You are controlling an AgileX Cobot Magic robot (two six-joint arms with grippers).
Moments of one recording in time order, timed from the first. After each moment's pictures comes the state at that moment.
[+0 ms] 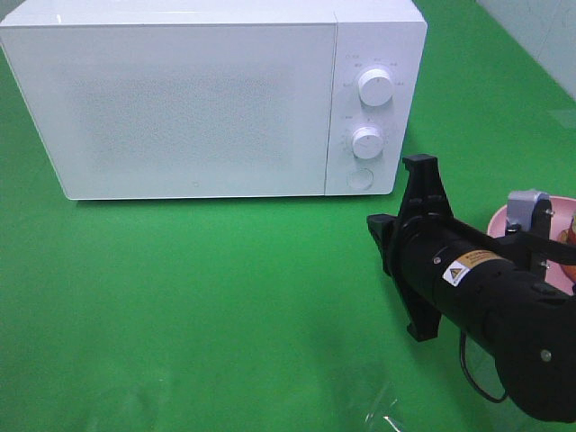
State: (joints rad) left arm 0.00 0.01 -0.52 -0.18 1.07 0.09; right arm 0.85 1.72 -0.38 0.68 -0.96 1.33
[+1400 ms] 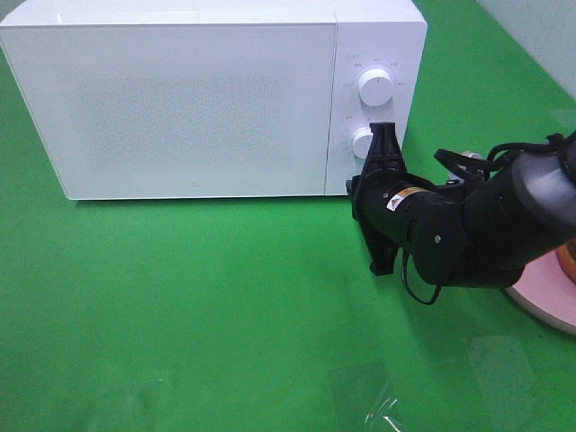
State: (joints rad) left arm 0.00 0.01 -0.52 -0.18 1.07 0.09; right arm 0.60 2.01 -0.73 0.50 -0.83 1.39
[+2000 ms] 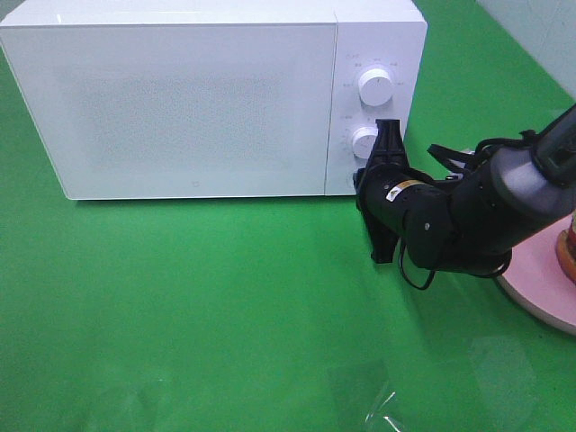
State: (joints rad) left arm 0.00 0.01 -0.52 -0.18 1.07 0.09; right arm 0.55 2.09 -0.81 0.49 -0.84 1.41
